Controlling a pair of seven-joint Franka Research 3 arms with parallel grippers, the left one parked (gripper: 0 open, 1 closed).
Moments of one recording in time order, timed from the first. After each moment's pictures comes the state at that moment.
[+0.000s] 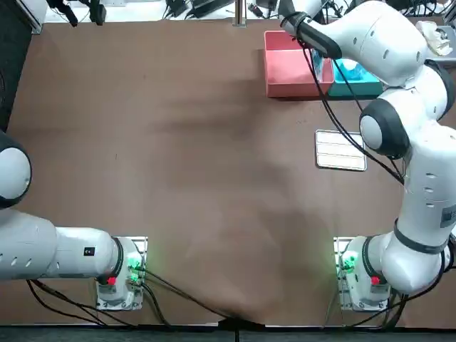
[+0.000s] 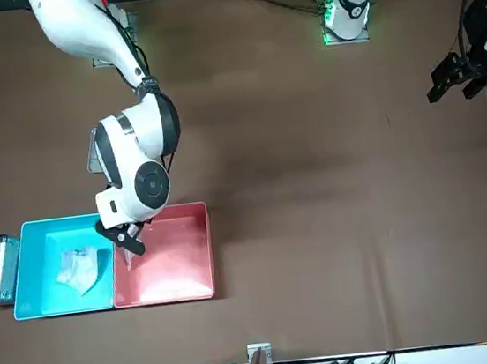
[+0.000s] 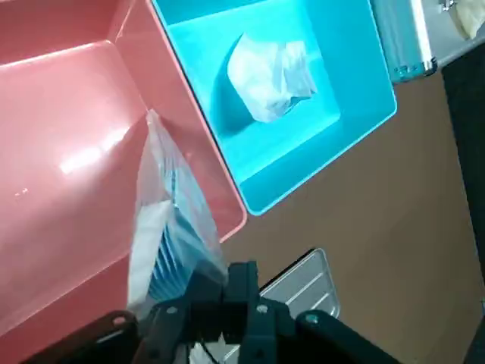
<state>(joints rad) 0.50 0.72 -0.08 -1.14 -0.41 1.48 0.93</state>
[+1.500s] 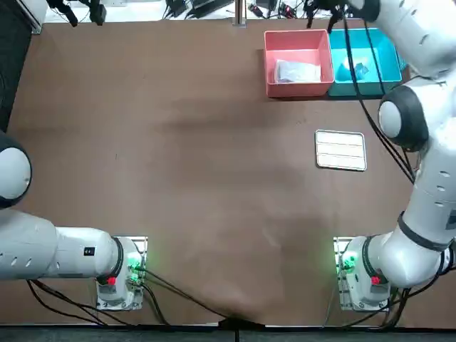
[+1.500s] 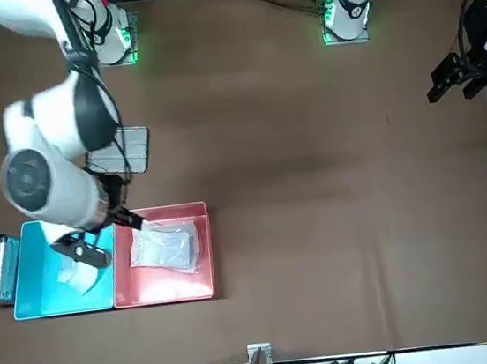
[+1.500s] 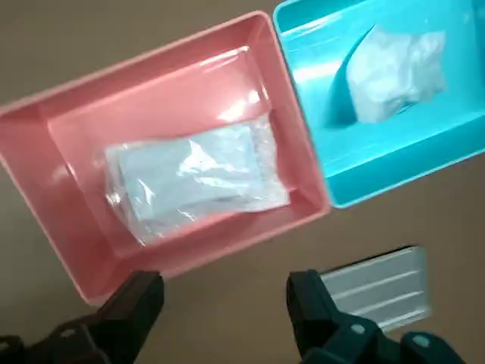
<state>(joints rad) 0.33 0.61 -0.08 -1.05 0.01 1.53 0.59</state>
